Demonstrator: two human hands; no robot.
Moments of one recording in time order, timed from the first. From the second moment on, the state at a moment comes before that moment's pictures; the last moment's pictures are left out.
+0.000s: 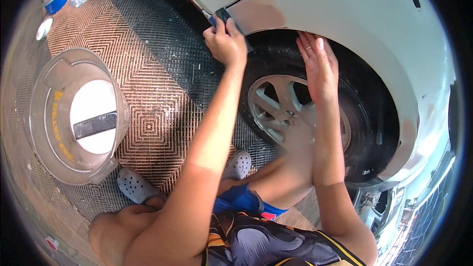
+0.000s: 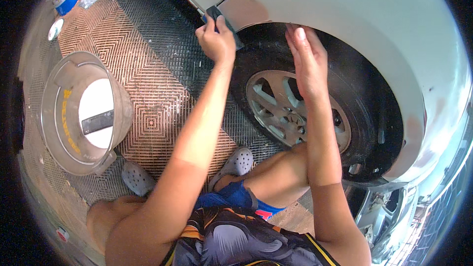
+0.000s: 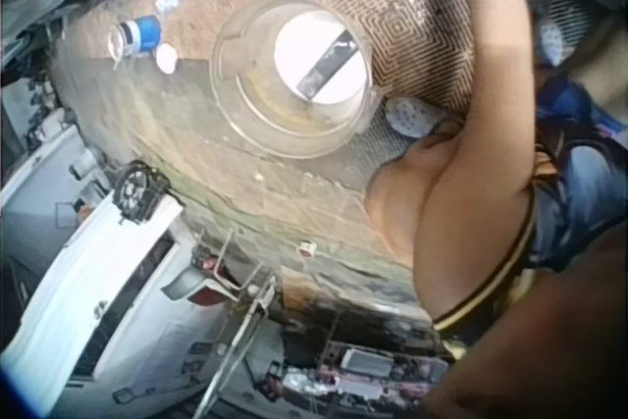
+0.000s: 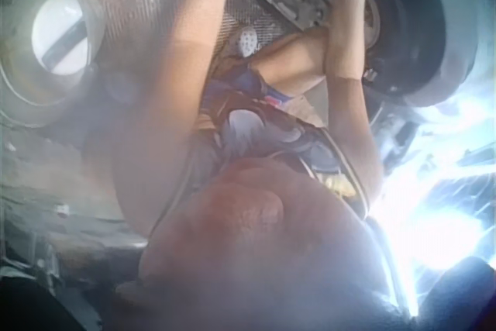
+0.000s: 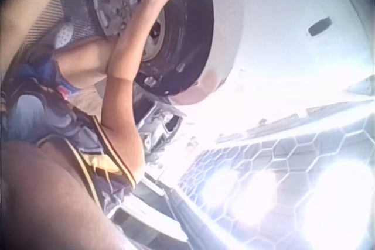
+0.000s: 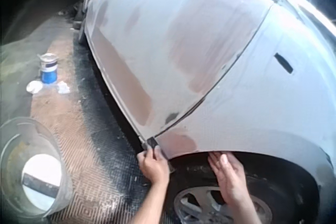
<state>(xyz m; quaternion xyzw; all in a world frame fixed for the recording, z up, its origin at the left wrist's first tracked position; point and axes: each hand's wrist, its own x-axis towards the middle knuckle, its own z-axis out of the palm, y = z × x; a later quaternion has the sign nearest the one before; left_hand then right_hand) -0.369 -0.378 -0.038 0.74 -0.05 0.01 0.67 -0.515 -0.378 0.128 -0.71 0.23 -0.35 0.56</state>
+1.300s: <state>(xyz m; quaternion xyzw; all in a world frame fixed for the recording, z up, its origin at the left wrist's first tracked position) -0.410 -0.365 0.053 0.56 -0.19 0.17 0.79 -0.523 -0.383 0.126 -0.72 0.24 -0.34 0.56</state>
